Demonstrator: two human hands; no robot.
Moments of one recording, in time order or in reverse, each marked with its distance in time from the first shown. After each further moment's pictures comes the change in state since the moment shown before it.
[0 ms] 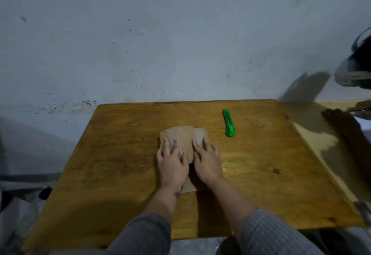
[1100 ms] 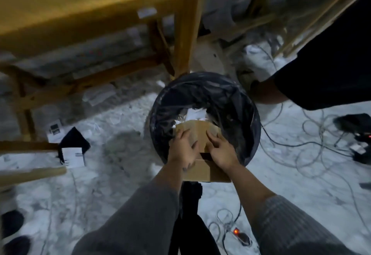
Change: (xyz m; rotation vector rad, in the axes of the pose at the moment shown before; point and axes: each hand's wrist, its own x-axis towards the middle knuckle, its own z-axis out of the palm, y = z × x) left_hand -0.409 0.020 0.372 0.112 -0.807 0.065; right_hand -0.397 0.451 0.071 0.228 -0.264 0.718
